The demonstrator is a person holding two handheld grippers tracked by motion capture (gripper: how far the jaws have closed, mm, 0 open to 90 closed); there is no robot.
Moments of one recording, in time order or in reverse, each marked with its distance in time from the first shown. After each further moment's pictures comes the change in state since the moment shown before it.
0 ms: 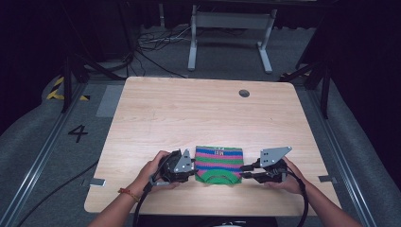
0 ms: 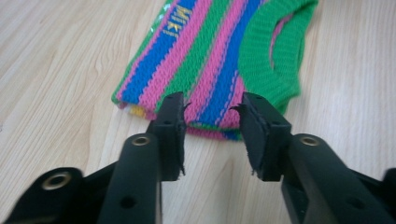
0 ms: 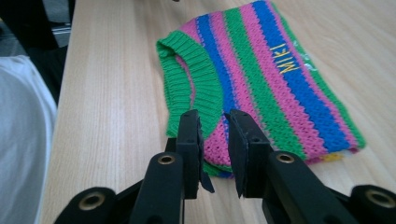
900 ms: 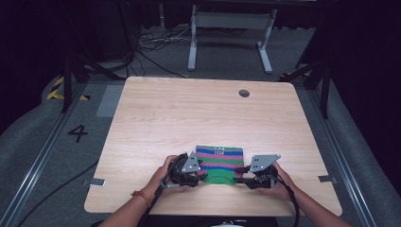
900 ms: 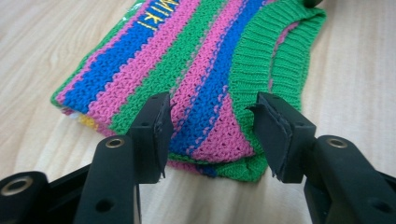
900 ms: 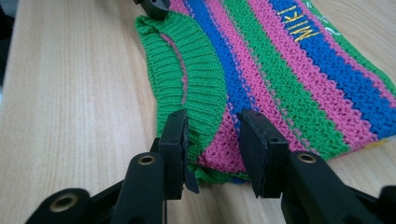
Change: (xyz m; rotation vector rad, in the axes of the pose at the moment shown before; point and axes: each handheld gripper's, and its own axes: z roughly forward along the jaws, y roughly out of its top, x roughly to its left) left arm -0.007 -0.010 0.042 -0.051 -0.033 -0.110; right arm 0.009 -0.017 0.035 0.030 -0.073 0.051
